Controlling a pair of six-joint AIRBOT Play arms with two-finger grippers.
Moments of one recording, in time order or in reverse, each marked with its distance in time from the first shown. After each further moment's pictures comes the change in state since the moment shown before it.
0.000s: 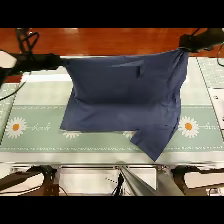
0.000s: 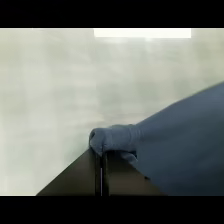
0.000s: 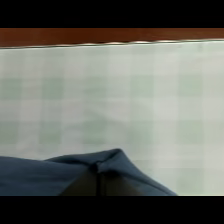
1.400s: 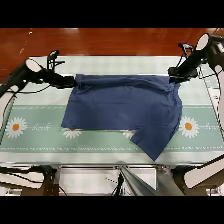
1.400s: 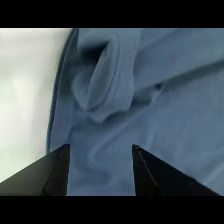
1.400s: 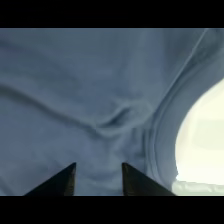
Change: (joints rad) left arm 0.049 -0.276 0.080 0.000 -0.362 0.018; right arm -0.003 -0.187 0.001 -0.030 0.465 -0.094
